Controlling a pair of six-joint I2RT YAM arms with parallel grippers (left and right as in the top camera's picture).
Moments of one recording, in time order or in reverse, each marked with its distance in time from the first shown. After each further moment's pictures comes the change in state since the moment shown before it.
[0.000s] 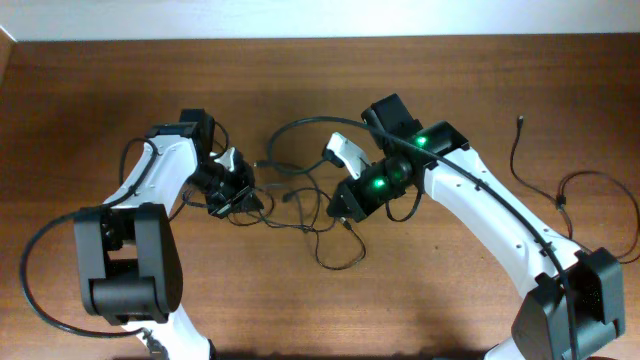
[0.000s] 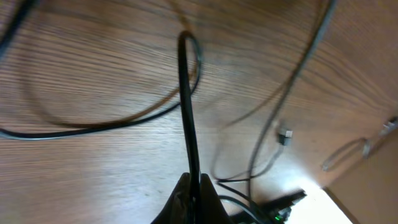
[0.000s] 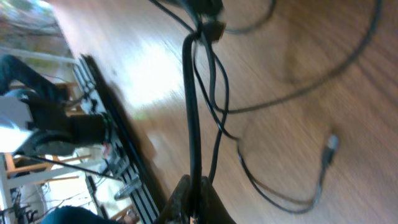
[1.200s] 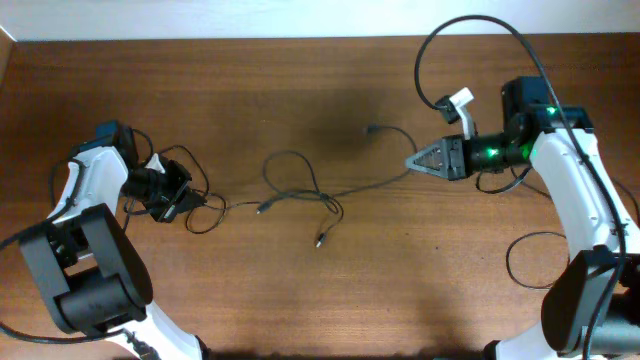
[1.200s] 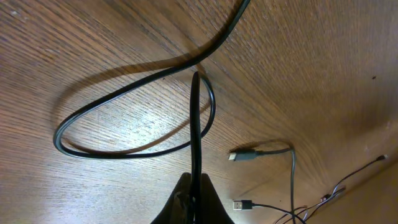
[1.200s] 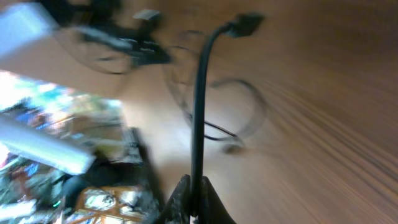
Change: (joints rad) left arm 0.337 0.001 -0.001 0.034 -0.048 -0.073; right arm -0.552 0.000 -0.031 -0.097 -0.362 -0.269
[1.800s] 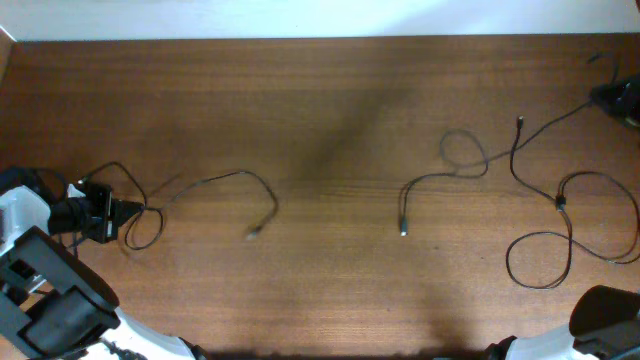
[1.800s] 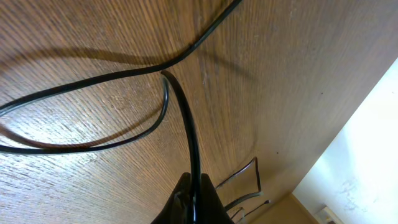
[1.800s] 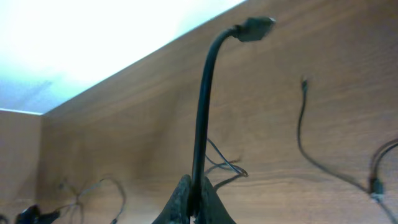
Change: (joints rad) left arm 0.395 0.002 -0.001 0.061 0.145 -0.071; right arm -0.501 -0.006 0.647 -0.230 0.376 0.370
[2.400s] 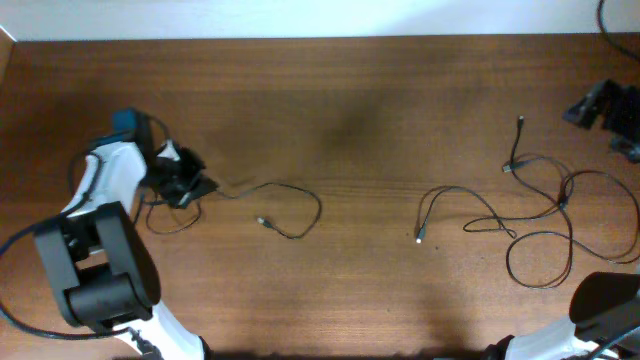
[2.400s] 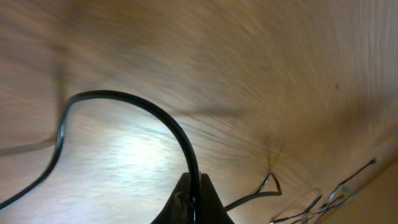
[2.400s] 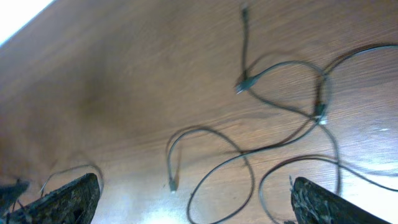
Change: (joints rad) left arm -0.505 0.000 0.000 0.089 -0.134 -0.007; right arm 0.077 0.066 -0.002 -0.172 0.288 0.006
